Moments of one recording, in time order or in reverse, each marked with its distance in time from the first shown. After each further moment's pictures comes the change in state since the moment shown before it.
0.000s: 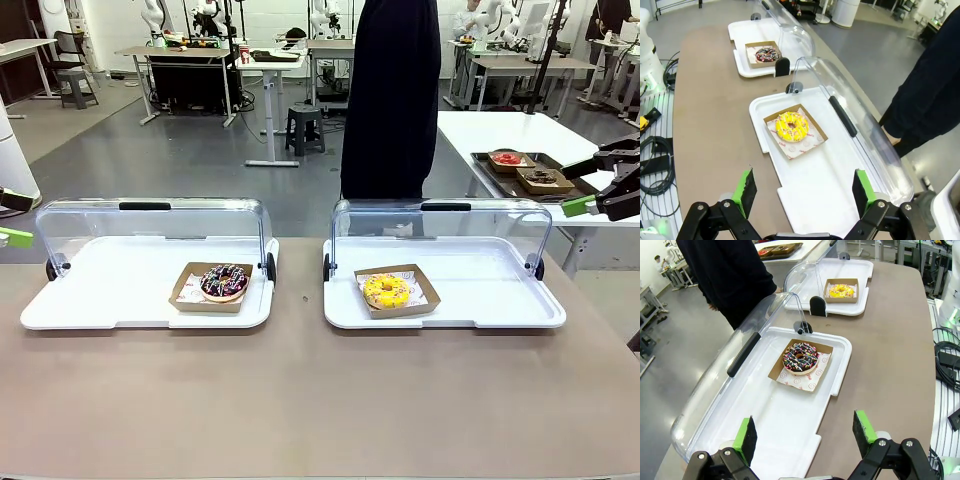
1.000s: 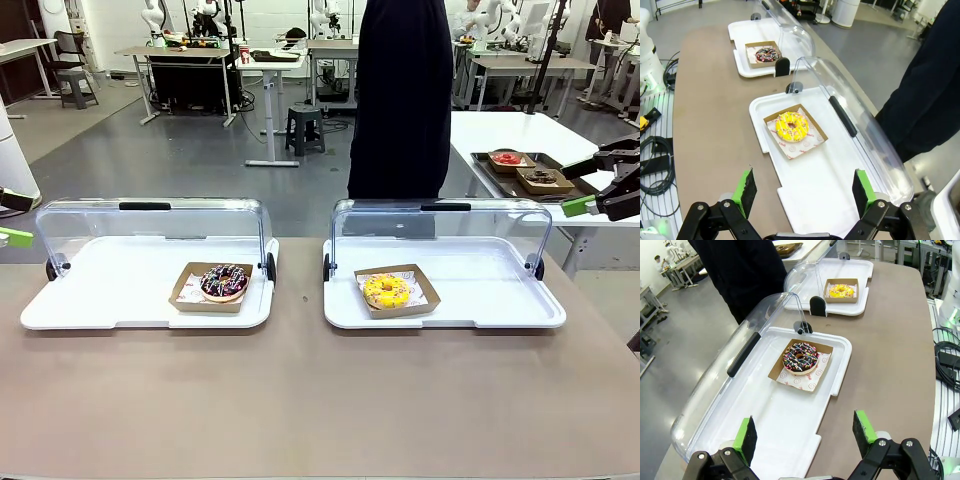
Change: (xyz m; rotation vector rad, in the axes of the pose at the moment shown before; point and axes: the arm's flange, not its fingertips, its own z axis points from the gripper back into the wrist) left arm 0.000 0.000 0.000 0.000 0.000 0.000; right arm 0.000 0.000 0.000 0.000 0.000 0.000
